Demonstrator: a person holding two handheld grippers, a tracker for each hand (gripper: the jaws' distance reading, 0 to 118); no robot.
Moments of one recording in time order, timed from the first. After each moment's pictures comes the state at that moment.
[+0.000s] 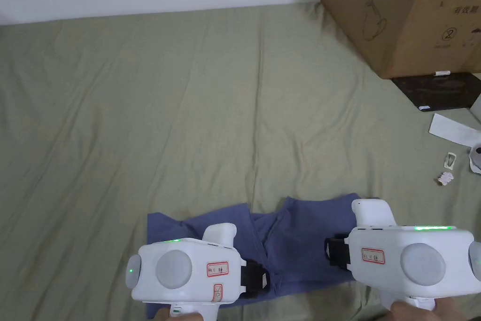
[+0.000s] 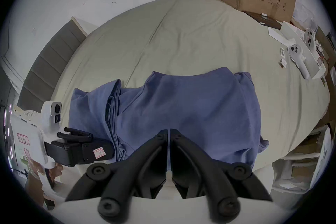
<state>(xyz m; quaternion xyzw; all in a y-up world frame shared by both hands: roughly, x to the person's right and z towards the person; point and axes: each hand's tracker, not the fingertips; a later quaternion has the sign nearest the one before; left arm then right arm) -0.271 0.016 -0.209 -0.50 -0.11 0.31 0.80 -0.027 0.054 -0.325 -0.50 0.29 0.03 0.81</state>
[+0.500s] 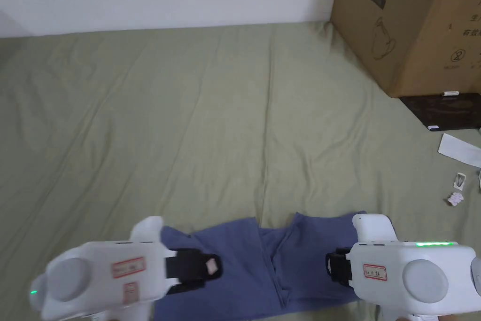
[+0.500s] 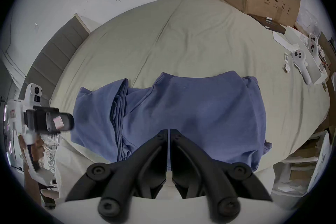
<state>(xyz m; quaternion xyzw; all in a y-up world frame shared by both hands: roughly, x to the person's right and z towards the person) -0.391 0.052 -0.154 -0.39 -0.06 0.42 0.82 -0.042 0.061 -0.321 -0.50 0.30 0.04 0.81</state>
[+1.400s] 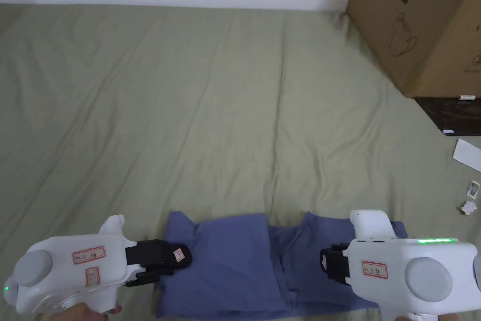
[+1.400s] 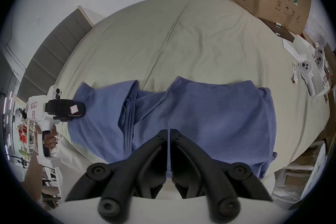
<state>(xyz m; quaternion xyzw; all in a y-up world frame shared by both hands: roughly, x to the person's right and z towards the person) -0.448 -0.018 -0.142 -0.38 -0.04 0.50 0.78 -0.076 0.063 -0.328 -0.51 0.32 0.07 0.80</state>
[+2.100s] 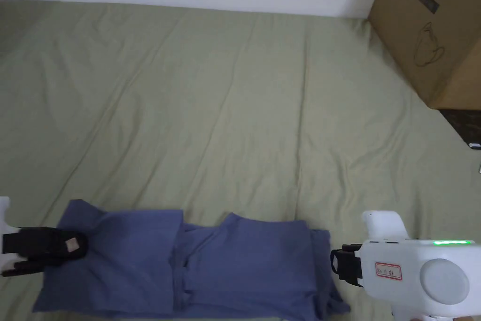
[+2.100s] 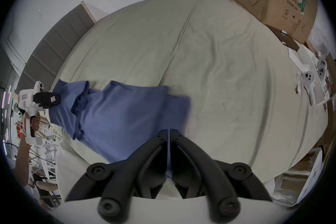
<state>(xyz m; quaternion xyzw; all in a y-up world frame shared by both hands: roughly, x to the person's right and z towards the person) -0.607 0.043 -0.045 -0.39 0.05 0.46 0.80 -0.107 0.069 -0.328 -0.51 0.32 0.08 0.80</state>
